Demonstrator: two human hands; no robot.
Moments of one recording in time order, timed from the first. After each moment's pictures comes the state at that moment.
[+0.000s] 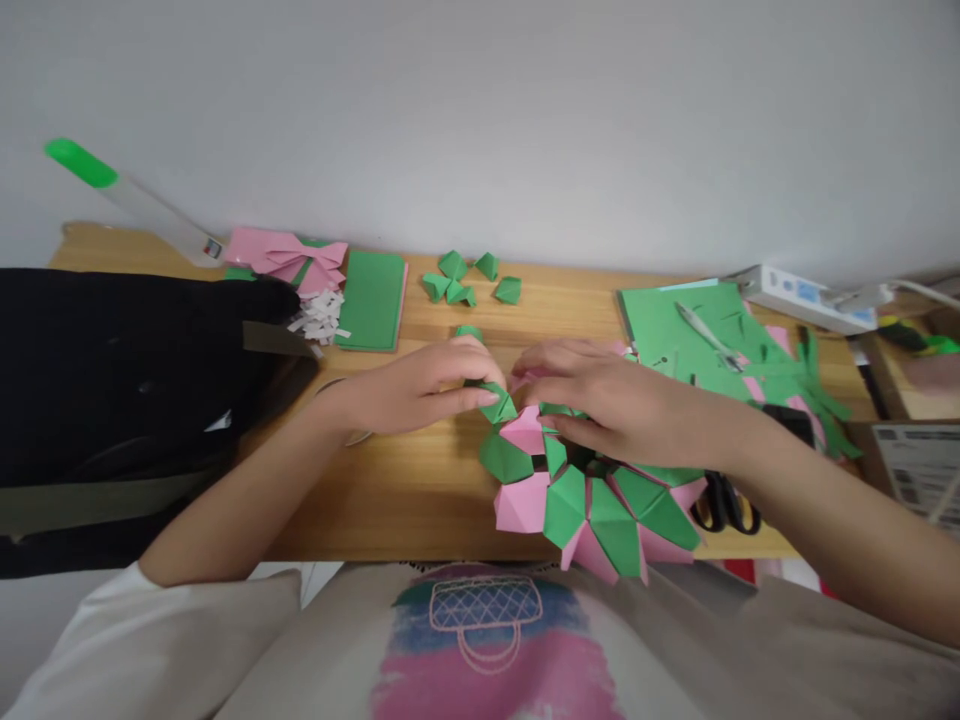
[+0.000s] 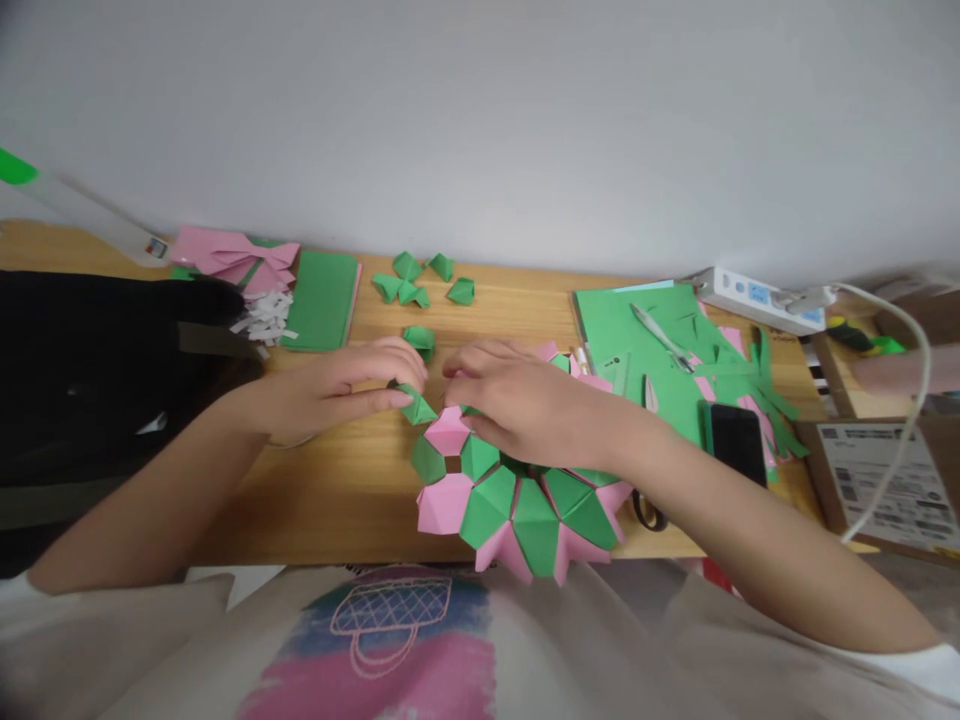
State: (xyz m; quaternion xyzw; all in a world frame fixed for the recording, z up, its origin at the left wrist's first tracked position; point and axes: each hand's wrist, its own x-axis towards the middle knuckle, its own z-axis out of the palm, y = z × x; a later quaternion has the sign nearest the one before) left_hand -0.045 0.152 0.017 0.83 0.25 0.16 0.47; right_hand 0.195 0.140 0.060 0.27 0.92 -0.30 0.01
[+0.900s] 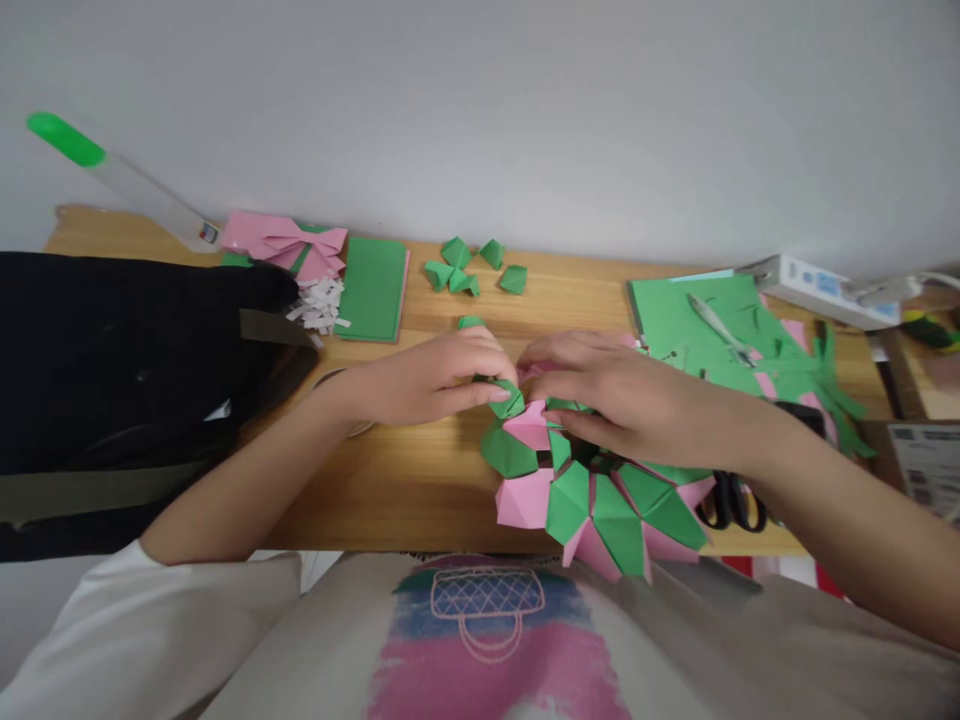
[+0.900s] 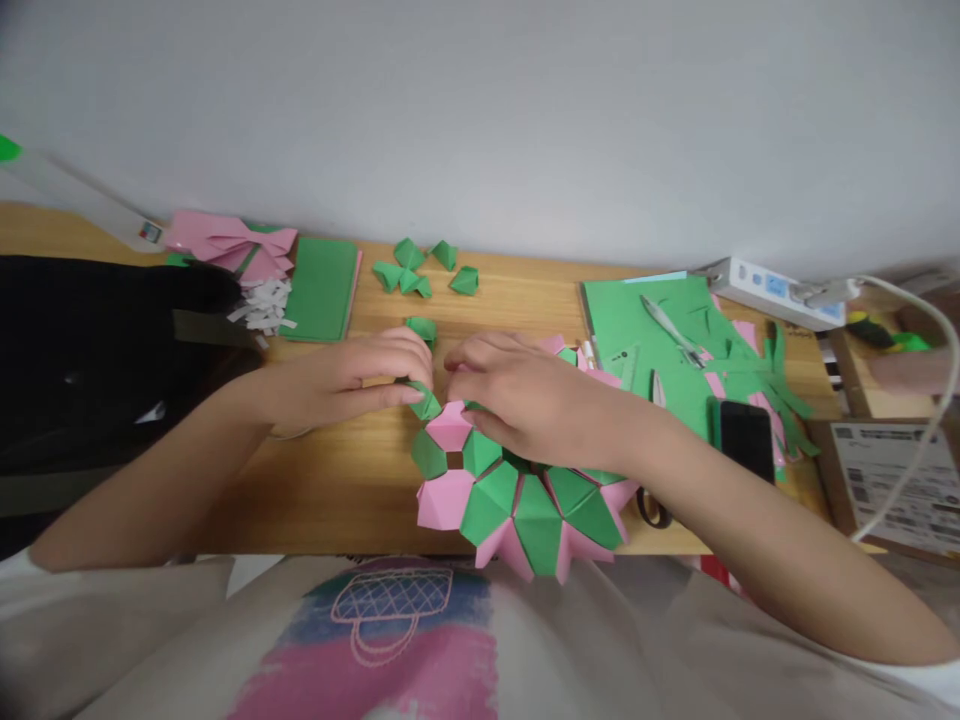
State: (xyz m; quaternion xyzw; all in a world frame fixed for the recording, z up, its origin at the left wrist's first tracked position) left_hand -0.035 0.156 0.021 0.85 0.23 0.14 0.45; right_hand 0.197 0.140 0.059 0.27 0.91 -0.30 0.00
